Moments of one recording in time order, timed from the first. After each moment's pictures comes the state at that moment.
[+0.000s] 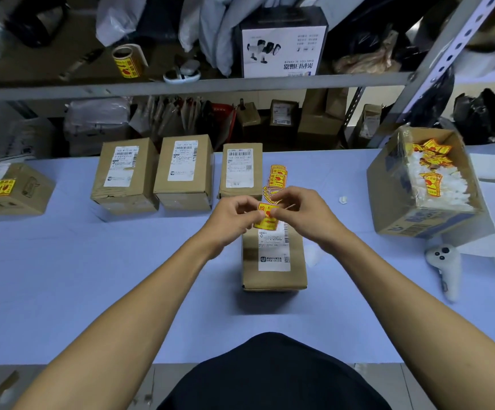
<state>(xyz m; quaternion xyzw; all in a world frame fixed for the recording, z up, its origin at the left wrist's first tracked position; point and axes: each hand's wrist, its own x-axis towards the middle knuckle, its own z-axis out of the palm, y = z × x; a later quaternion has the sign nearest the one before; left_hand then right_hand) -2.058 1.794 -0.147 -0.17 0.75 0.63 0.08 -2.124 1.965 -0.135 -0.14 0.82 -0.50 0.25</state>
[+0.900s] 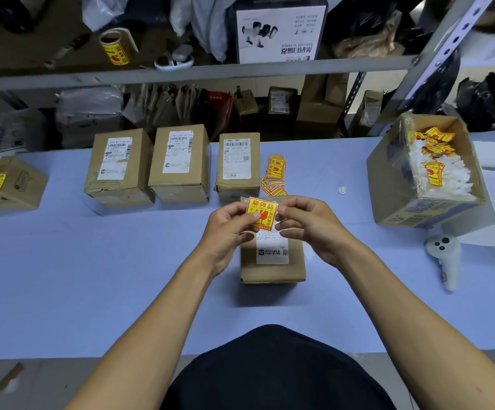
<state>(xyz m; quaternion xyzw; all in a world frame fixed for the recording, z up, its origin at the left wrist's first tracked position) -2.032 1.812 -0.153 -0.25 0.57 0.78 0.07 -2.103 1.978 -0.139 0.03 0.66 -0.65 0.36</state>
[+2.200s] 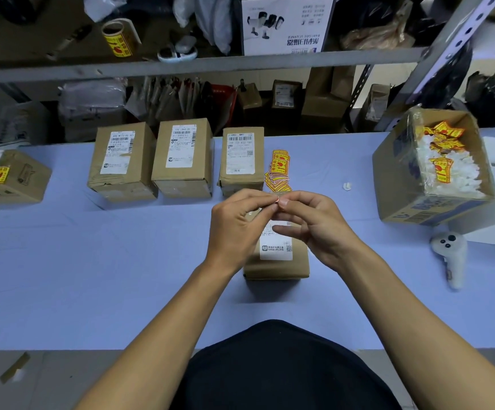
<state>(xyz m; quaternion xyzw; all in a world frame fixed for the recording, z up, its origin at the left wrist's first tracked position) -2.023 1.830 -0.131 -0.07 0.84 0.50 -0.21 -2.087 1.972 -0.119 0.03 0.58 -0.74 0.36</state>
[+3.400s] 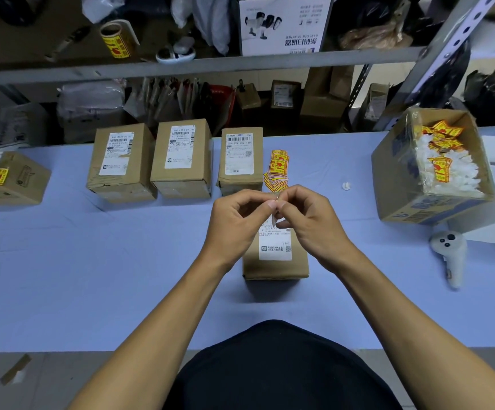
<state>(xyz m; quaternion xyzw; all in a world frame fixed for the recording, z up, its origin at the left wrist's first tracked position) -2.026 1.829 -0.122 -0.13 0.73 0.67 -0.10 -2.082 1.966 -0.119 -0.12 0.74 -0.63 0.22</state>
